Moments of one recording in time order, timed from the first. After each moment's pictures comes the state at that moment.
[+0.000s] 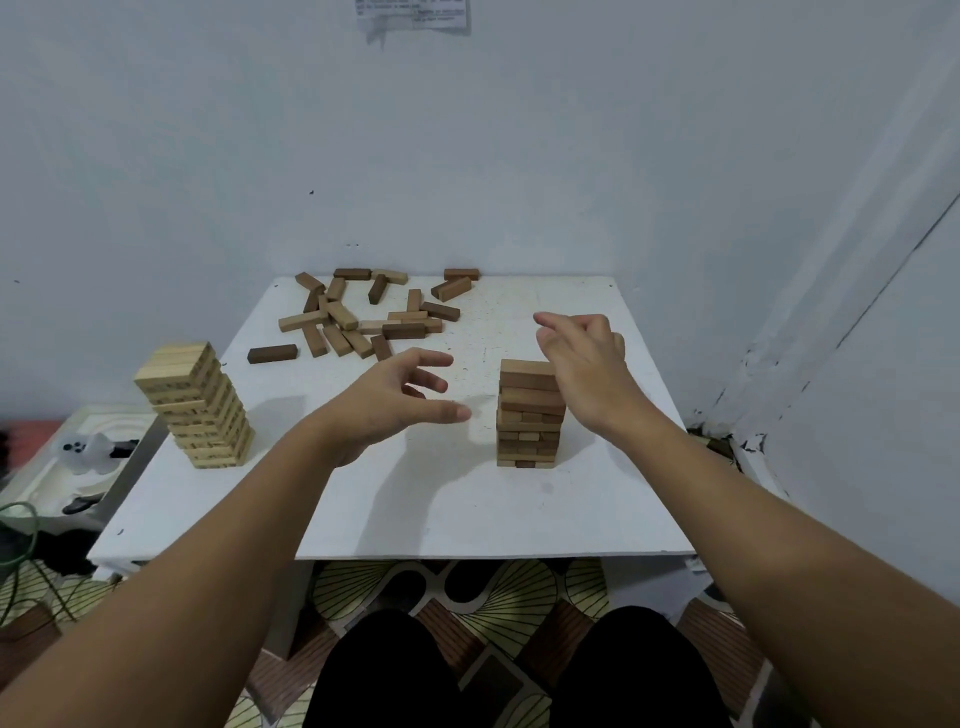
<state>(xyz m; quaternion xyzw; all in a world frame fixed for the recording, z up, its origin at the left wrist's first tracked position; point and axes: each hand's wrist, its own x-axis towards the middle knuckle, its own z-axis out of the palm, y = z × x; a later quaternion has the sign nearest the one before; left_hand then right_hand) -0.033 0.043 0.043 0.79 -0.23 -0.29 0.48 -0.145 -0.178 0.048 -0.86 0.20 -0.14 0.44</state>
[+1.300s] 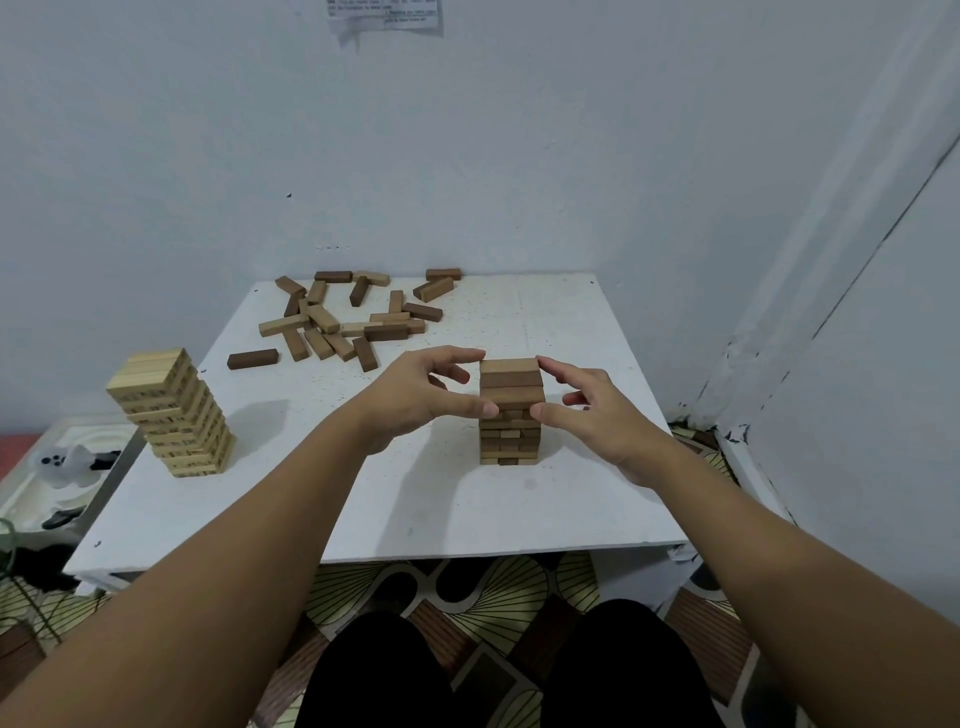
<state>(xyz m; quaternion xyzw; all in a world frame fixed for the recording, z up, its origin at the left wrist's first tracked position) -0.041 -0.002 0.040 0.79 -0.26 -0.28 0.48 -0.179 -0.212 0.000 -0.80 0.17 -0.05 0.57</state>
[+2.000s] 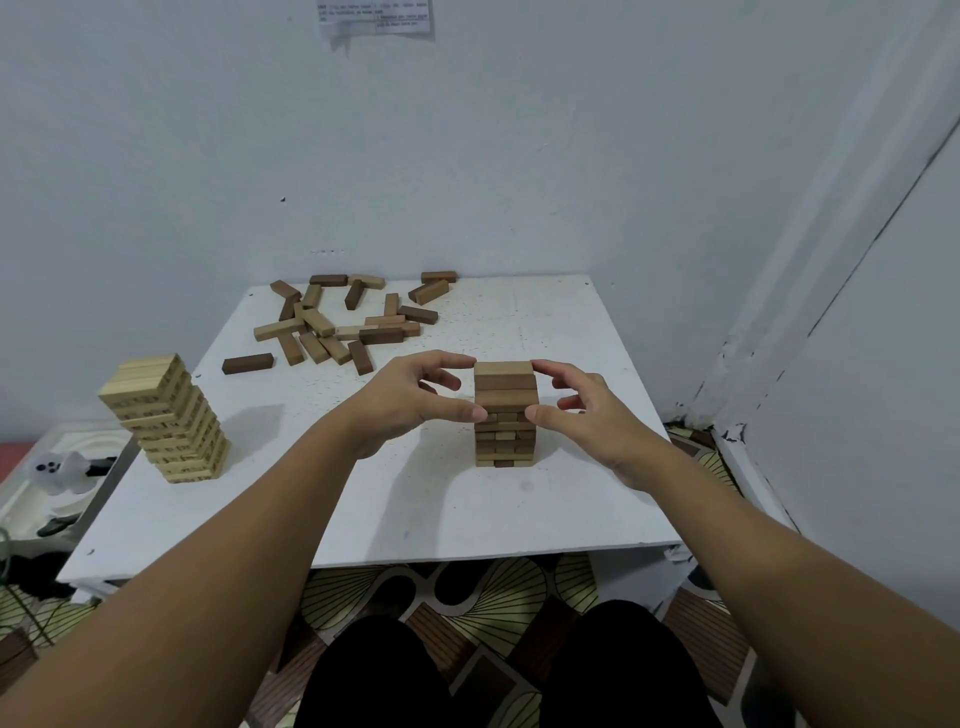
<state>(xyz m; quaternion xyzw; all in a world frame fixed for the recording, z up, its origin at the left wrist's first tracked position) -0.040 0.002 0.040 0.79 -0.25 -0.30 0.48 -0.182 -0.208 0.002 -0.80 0.17 -0.05 0.57</state>
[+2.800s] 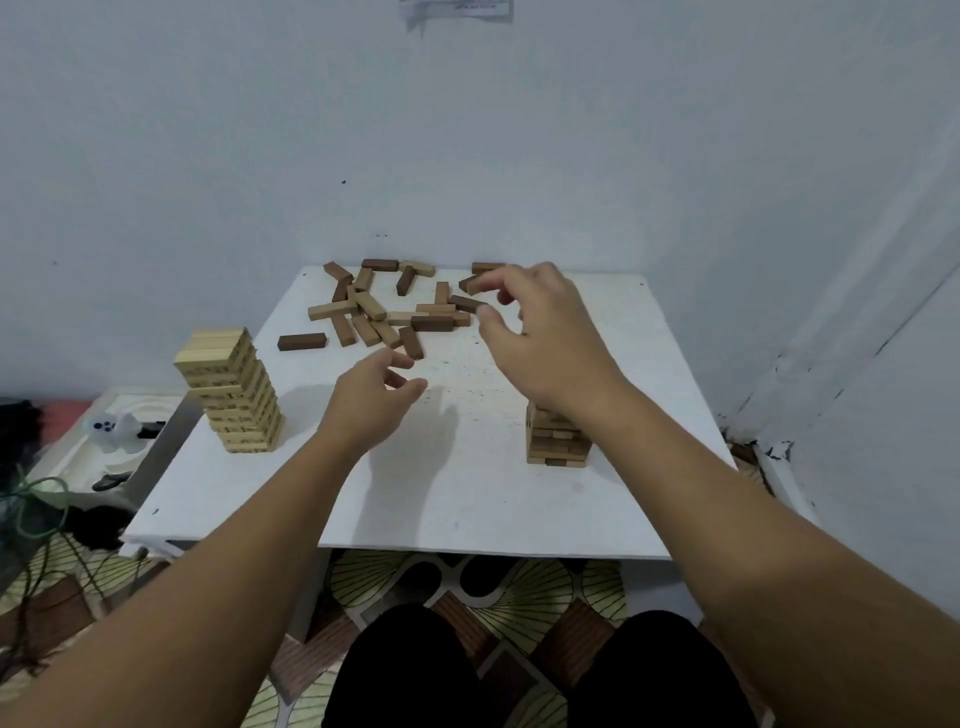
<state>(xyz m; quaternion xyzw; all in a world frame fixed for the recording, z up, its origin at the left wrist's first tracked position) -0.013 0.069 0.008 0.89 -0.12 -0.07 0.43 -0.117 -0.110 0.089 -0.90 0.05 -0.23 0.36</state>
